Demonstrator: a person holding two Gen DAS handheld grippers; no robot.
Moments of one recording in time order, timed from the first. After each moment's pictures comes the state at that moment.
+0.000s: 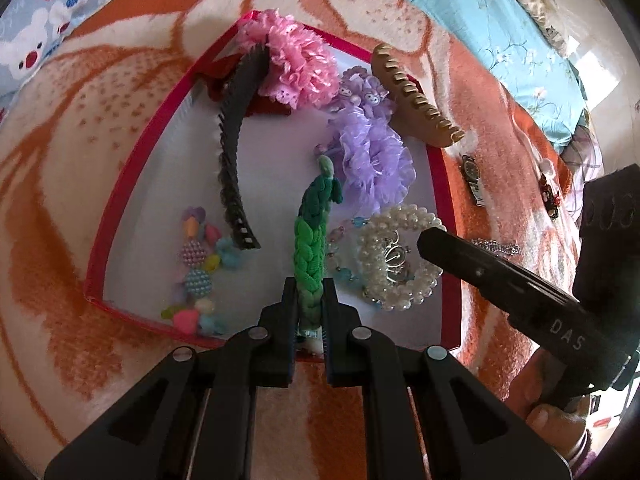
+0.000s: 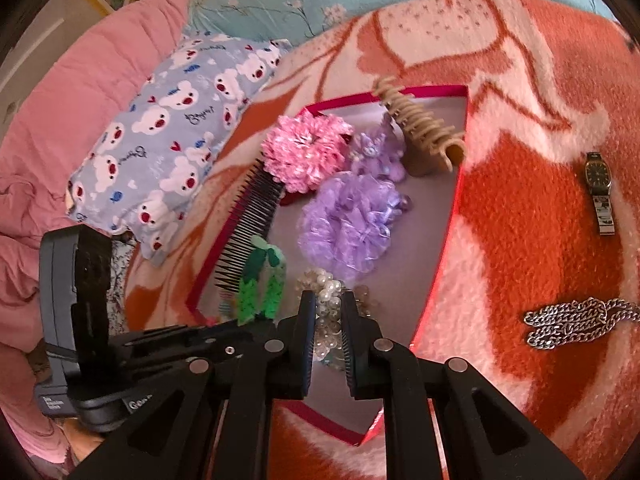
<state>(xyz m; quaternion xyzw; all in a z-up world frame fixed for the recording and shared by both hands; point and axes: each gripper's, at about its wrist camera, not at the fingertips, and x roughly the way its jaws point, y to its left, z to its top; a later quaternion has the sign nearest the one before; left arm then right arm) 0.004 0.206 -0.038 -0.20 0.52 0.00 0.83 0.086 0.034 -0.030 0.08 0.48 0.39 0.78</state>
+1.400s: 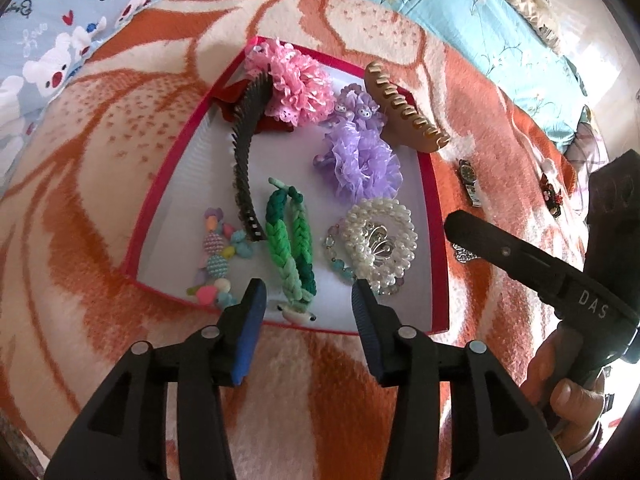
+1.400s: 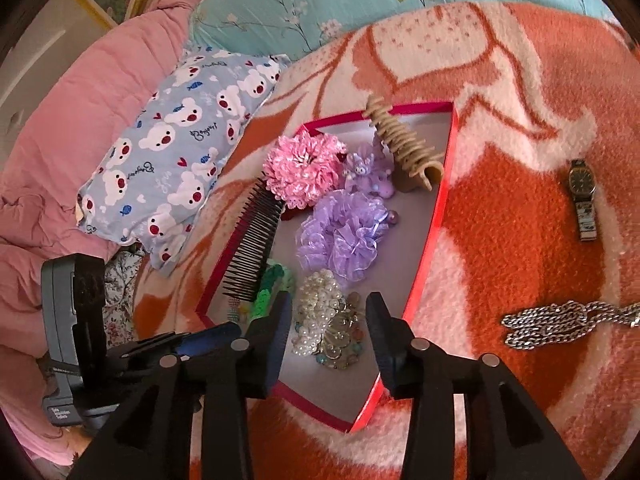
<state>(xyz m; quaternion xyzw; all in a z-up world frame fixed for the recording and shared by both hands) -0.021 0.200 -0.014 -0.17 0.50 0.03 0.85 0.083 0.014 -0.010 0.10 0.46 0.39 0.79</state>
